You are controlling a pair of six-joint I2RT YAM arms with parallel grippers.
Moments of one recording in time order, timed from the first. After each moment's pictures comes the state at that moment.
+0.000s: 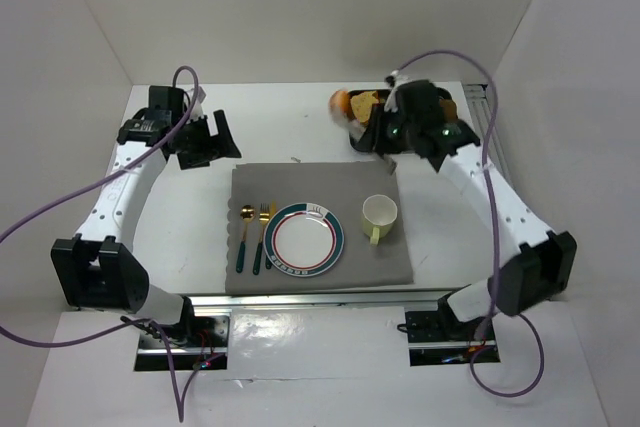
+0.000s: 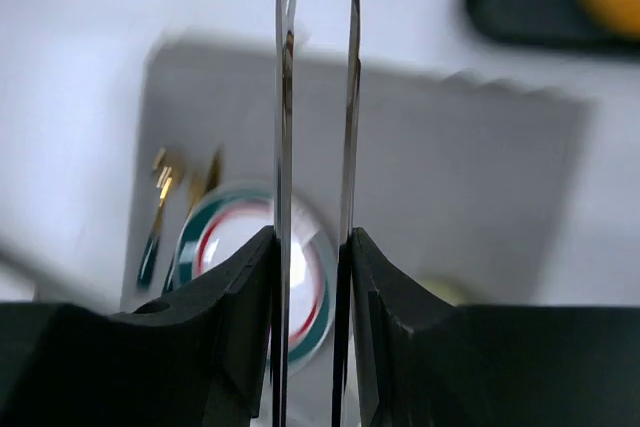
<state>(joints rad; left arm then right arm) -0.03 1.45 1.40 -0.85 0.28 -0.32 0.34 1.46 1.46 -0.65 -0.14 0.39</state>
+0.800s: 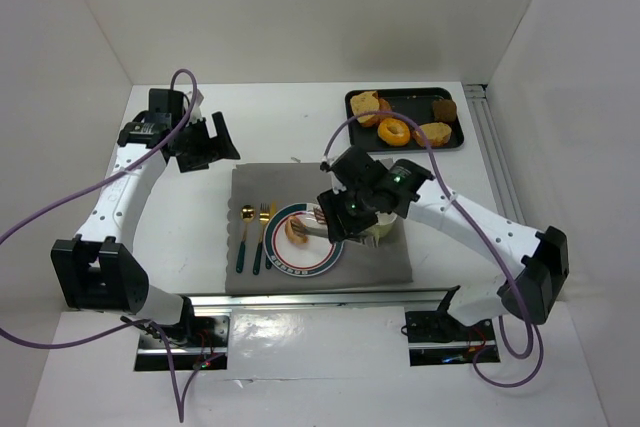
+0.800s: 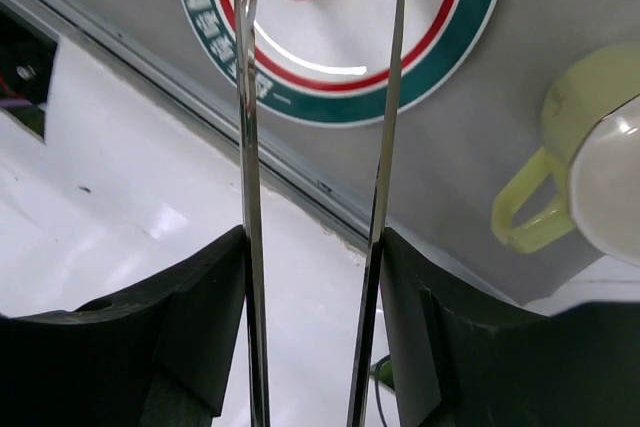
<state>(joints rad) -0.03 1.44 1.37 -0.84 0.26 -0.35 0.87 1.37 1.25 -0.97 -0.14 0.39</state>
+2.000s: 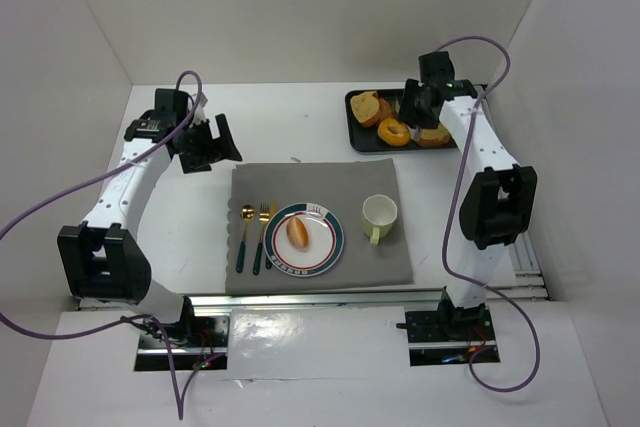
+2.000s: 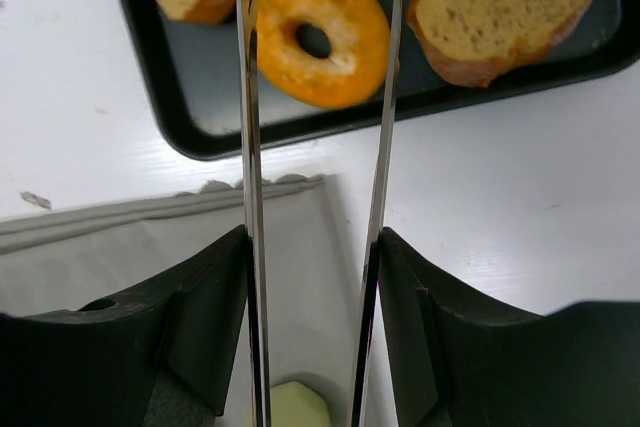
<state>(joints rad) -0.02 1.50 1.37 -0.83 0.27 -0.35 0.13 1.87 1.77 -0.77 0.08 0.35</state>
